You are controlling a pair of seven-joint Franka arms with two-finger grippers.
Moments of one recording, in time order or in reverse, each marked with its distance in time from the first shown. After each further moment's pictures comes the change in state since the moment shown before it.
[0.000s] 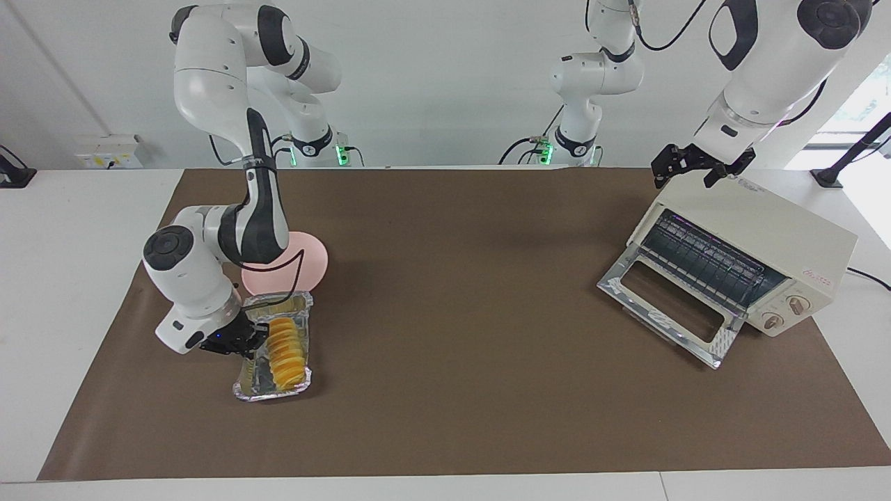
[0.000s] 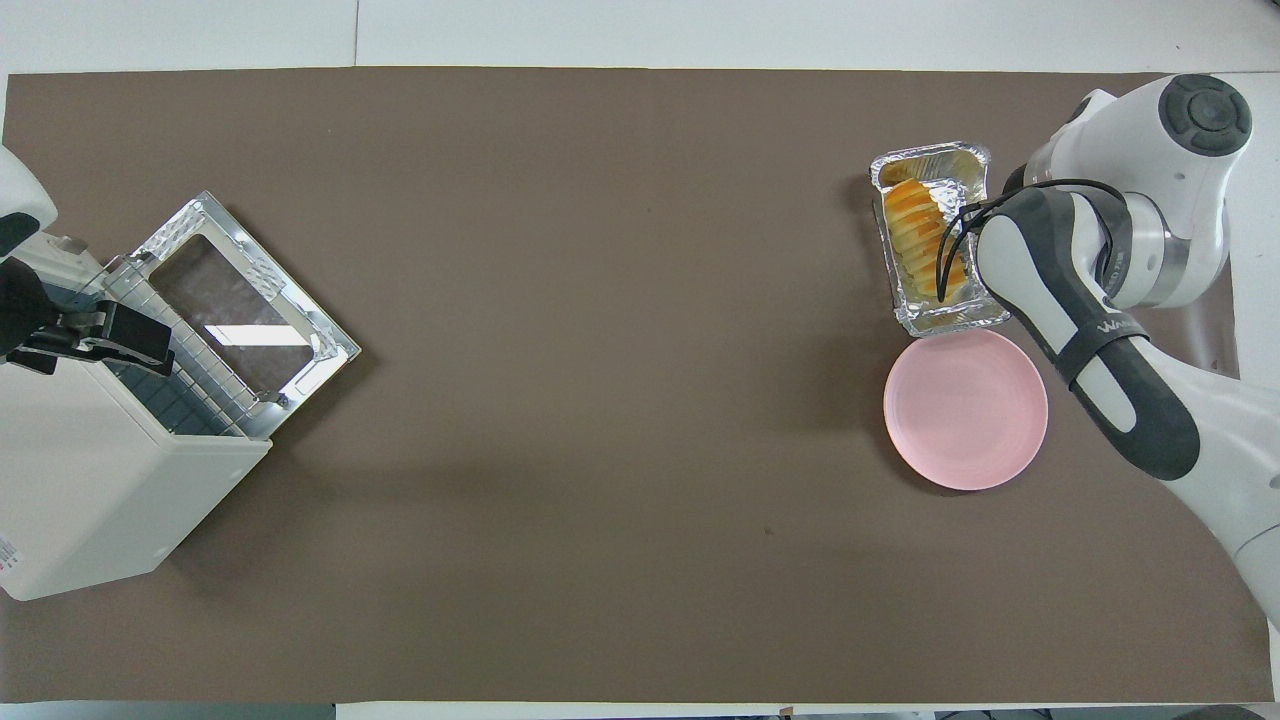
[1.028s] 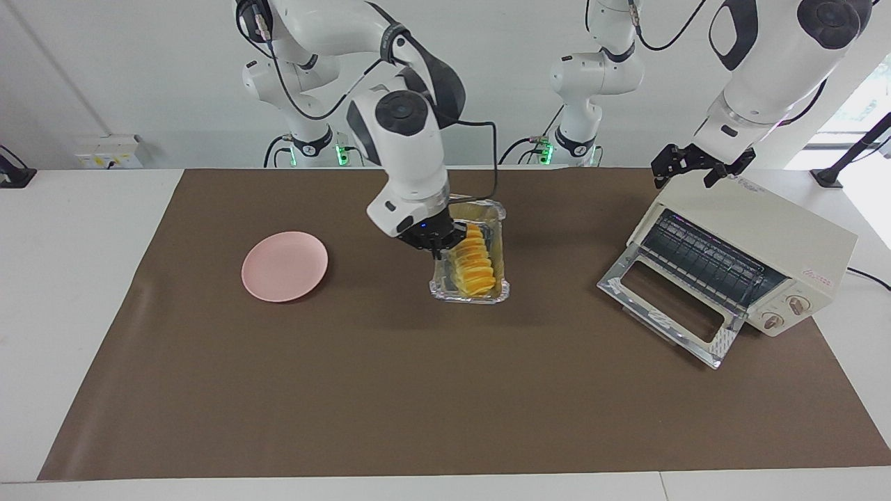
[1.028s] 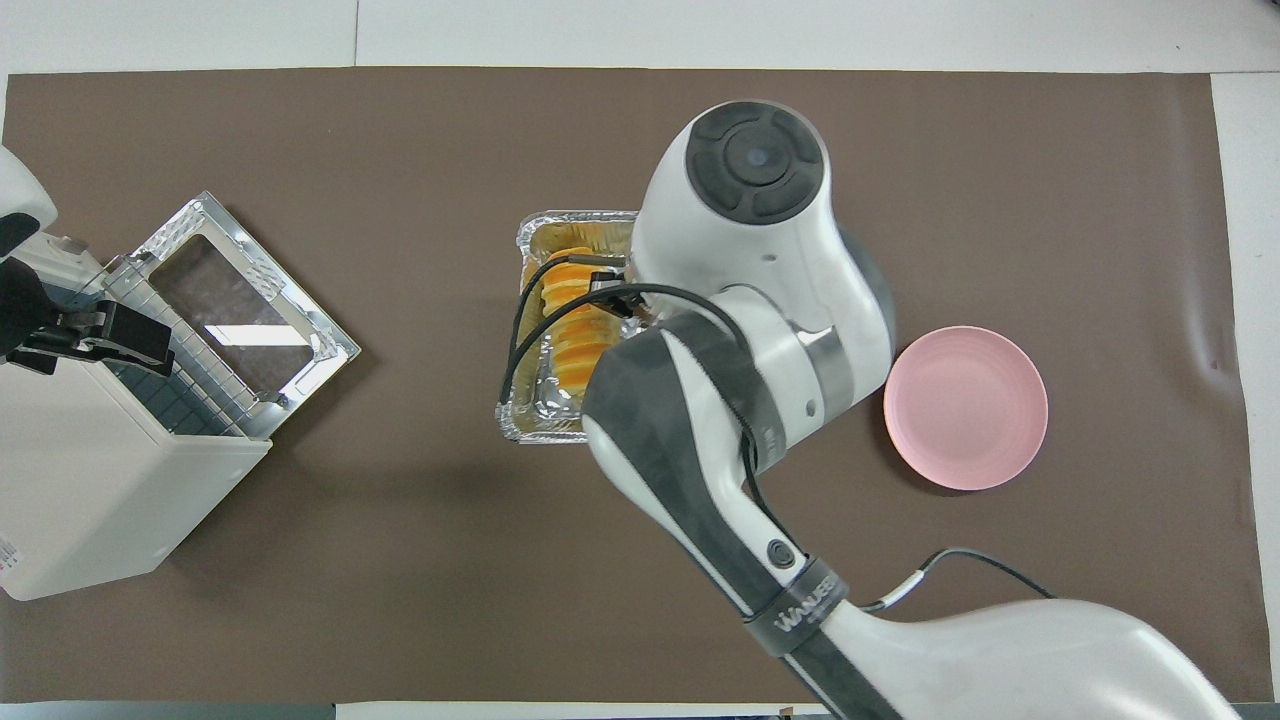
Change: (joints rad) left arm 0.000 0.000 0.000 0.000 0.000 0.000 0.000; right arm 0.595 -0.141 0.017 0.148 0.143 -0.282 0.881
